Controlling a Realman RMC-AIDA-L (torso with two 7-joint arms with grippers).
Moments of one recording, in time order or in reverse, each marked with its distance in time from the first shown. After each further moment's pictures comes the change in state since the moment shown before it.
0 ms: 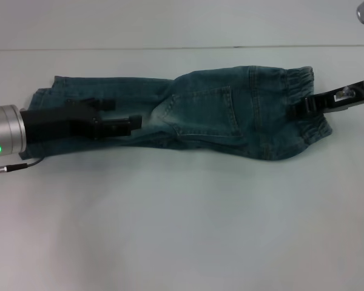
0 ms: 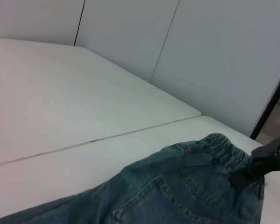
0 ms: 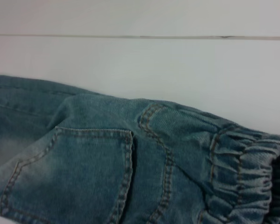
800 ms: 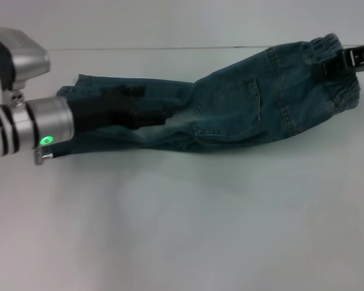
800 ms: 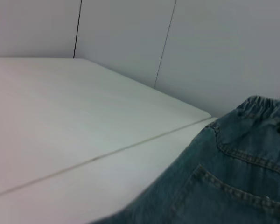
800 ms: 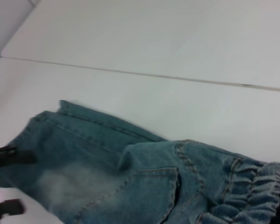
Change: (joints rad) left arm -0.094 -0.055 0.030 -0.130 -0.059 -0.208 0.176; right arm 0.021 -0.085 0.114 -0.219 0.001 -0.345 0.047
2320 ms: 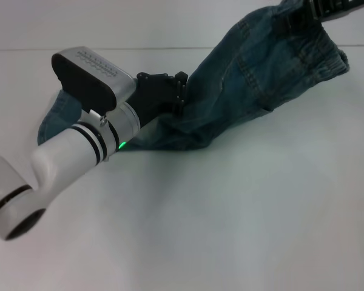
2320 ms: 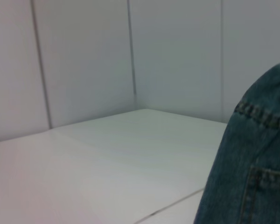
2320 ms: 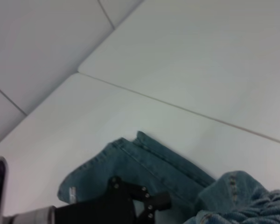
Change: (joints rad) left arm -0.227 -0.009 -0.166 -0.670 -0.666 -0.361 1.064; right arm 0.127 0.034 0.024 -0.135 0.035 -0.133 0.013
